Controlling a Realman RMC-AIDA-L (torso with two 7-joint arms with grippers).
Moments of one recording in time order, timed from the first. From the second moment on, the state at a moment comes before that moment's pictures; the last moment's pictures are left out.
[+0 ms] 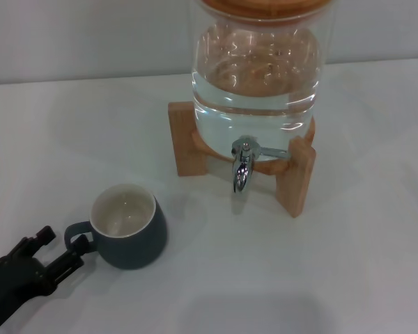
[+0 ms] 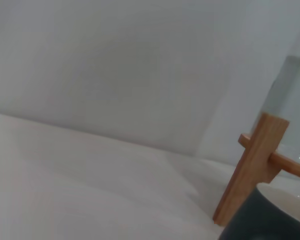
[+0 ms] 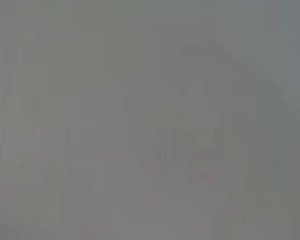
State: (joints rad) left arm -0.19 -2.08 0.97 0.27 -1.87 -1.32 2.15; right arm 0.11 1.95 -0.26 -0.35 1.96 1.61 -2.41
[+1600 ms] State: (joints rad) left arm -0.20 -2.08 0.98 0.36 -1.88 -1.23 2.07; right arm 0.13 1.97 -0.26 -0.38 1.96 1.60 -2.41
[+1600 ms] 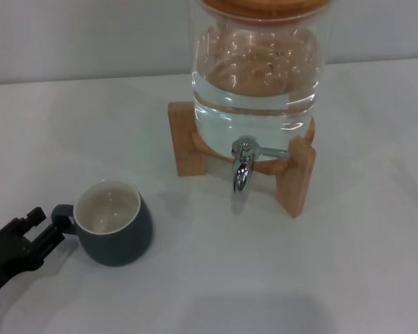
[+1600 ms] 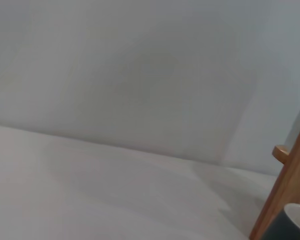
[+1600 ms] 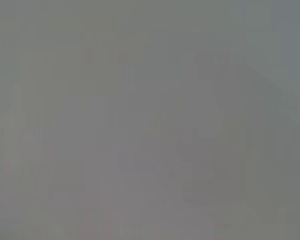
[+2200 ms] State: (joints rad) left arm -0.24 -2.07 0.98 0.37 -1.83 -1.20 2.04; right arm 0.13 1.99 -0.26 -0.38 1.96 1.59 -2.42
